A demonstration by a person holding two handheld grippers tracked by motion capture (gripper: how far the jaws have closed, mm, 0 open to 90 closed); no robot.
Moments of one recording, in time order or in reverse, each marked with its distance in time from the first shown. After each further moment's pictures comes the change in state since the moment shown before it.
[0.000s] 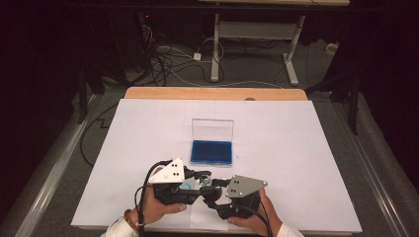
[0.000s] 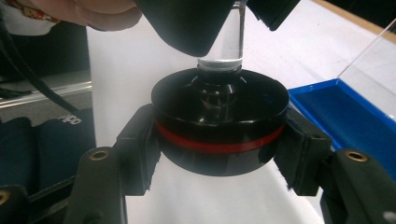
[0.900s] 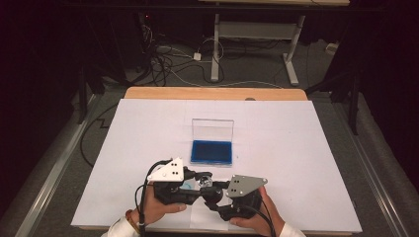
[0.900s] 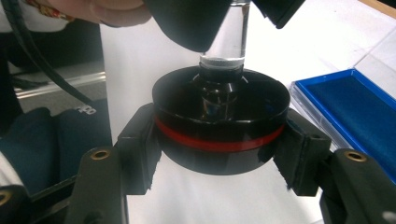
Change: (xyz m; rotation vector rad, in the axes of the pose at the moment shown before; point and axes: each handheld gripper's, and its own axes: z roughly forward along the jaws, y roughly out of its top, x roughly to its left) left arm 0.004 -0.003 0.000 -0.022 -0.058 -0.035; right arm -0.001 0.003 -0.004 0.048 0.040 0.003
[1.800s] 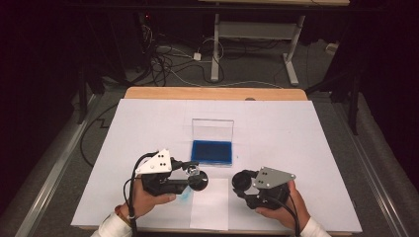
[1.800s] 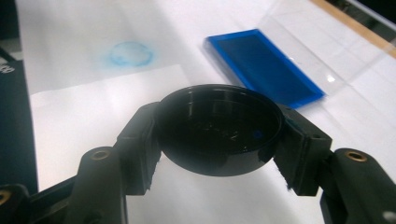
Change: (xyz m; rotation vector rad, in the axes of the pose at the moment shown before) left arm 0.016 0.000 -0.024 0.019 0.142 0.011; right arm -0.036 -0.024 -0.049 0.069 -0.209 -0.017
